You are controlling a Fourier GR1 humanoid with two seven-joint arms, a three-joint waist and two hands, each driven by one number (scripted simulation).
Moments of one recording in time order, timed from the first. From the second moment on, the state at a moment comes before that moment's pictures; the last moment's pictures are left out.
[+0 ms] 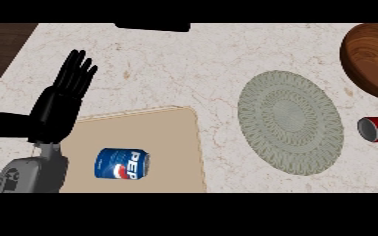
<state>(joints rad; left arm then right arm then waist) -0.19 0.20 0.06 -1.58 0.31 -0.07 0.05 -0.89 -0.86 -0.16 -0.40 0.62 0.02 -0.37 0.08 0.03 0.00</state>
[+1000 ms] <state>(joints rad) -0.21 0.21 0.08 -1.57 0.32 -0.08 0.05 -1.02 -0.82 -0.38 -0.13 0.43 0.22 -0.48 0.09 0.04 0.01</state>
